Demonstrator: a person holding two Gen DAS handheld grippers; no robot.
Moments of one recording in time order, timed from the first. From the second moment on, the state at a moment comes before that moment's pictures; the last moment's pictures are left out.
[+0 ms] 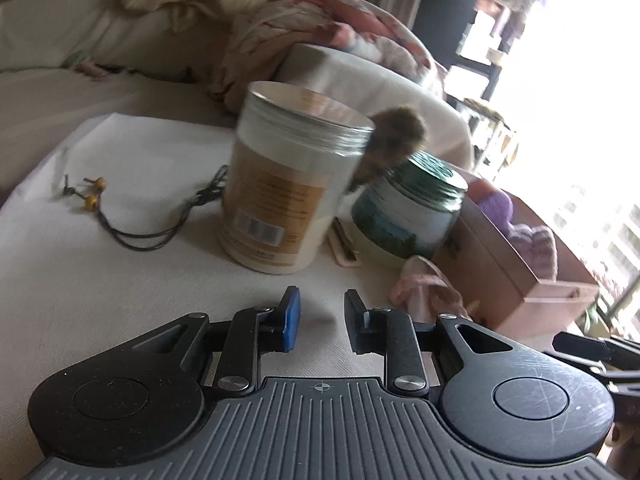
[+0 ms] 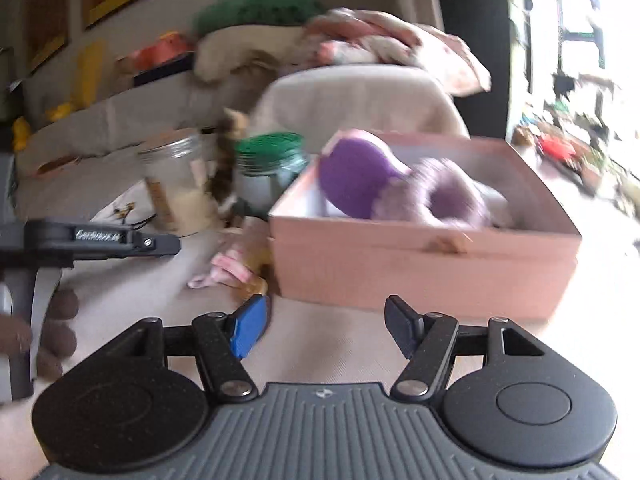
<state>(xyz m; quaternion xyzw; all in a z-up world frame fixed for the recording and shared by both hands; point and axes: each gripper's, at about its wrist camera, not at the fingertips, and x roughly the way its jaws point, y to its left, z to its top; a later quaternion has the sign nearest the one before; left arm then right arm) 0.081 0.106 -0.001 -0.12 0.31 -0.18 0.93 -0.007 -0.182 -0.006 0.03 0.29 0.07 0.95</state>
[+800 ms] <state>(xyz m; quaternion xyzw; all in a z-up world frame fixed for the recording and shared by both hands) 0.084 0.088 0.018 -0.12 0.34 -0.22 0.91 0.009 -0.148 -0.020 -0.03 0.36 0.10 0.93</state>
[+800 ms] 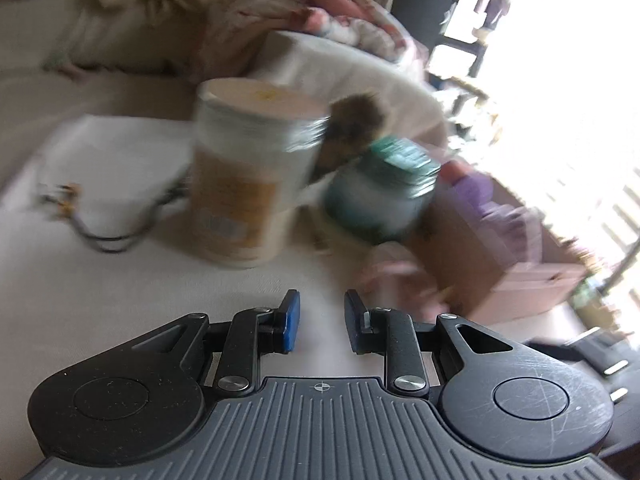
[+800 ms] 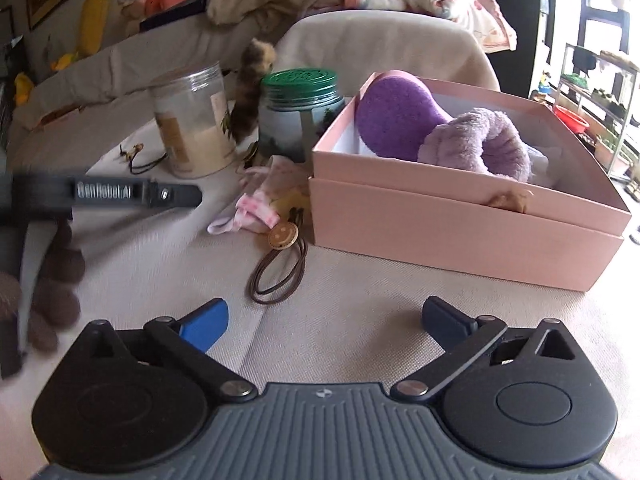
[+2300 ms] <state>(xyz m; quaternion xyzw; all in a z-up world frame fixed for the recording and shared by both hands) 0.071 0.118 0.021 -0.09 0.36 -0.22 0.90 0.011 -0.129 -0.012 -0.04 0.35 0.11 0.93</state>
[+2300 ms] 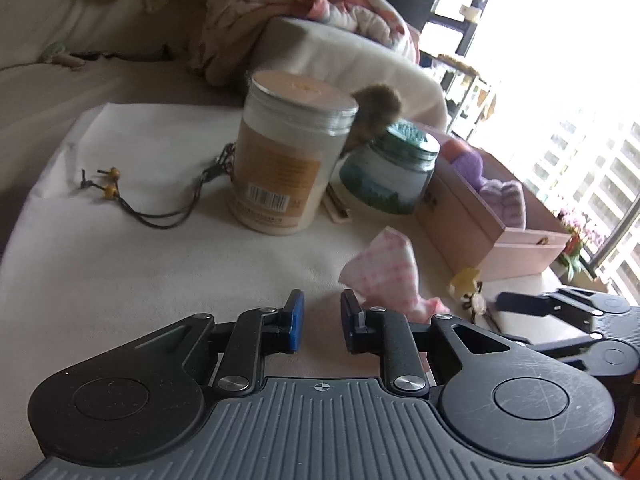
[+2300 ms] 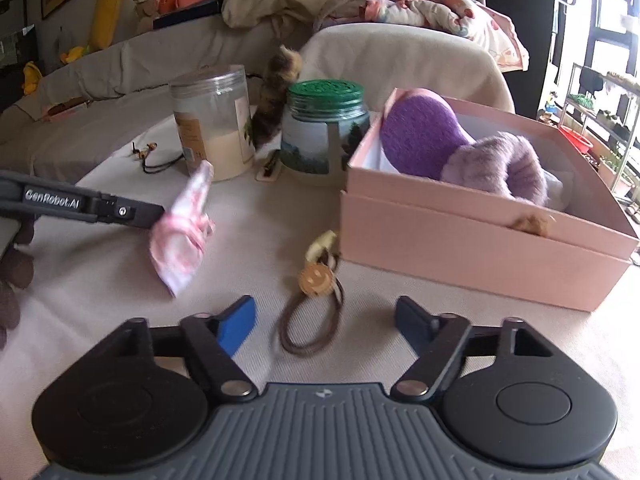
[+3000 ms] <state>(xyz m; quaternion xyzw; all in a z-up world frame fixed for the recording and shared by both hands) 0.047 0.085 0.019 0.00 0.39 -0.31 0.87 -0.001 -0.151 -0.012 -0.04 0.34 0.08 0.94</state>
